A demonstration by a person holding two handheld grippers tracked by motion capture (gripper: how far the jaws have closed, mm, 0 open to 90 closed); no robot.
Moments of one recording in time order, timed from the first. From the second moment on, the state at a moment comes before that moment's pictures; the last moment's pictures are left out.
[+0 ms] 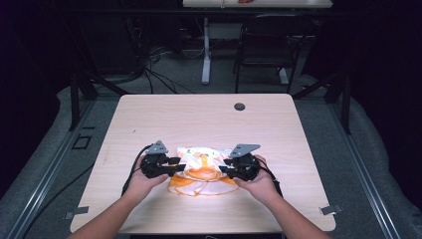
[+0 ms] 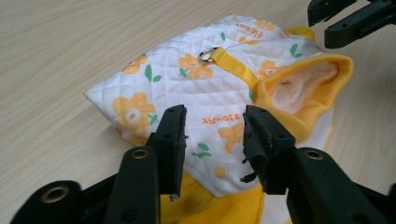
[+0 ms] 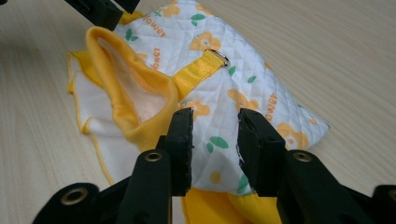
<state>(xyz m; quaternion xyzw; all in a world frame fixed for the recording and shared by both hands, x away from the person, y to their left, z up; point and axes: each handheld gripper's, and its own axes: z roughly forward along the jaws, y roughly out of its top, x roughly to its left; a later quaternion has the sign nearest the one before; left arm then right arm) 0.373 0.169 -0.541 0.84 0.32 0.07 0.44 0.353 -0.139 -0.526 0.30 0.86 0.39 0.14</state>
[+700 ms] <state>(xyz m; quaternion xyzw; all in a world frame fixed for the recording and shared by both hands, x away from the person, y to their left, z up) 0.356 0.164 -0.561 0.86 0.30 0.06 0.41 0.341 -0.132 -0.550 0.28 0.89 0.35 0.10</state>
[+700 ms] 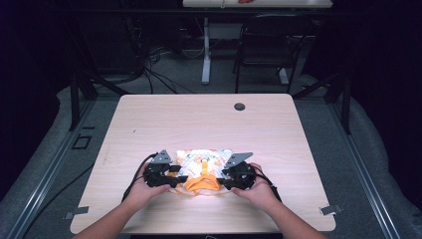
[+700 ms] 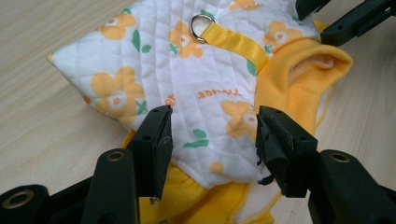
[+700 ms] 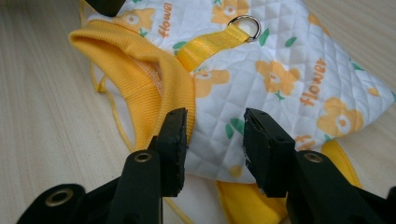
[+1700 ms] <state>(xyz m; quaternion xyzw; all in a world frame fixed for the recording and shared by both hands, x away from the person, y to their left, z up) 0.366 0.161 -0.570 0.86 0.31 0.09 0.40 0.351 -0.131 -0.562 0.30 0.89 0.34 0.09</state>
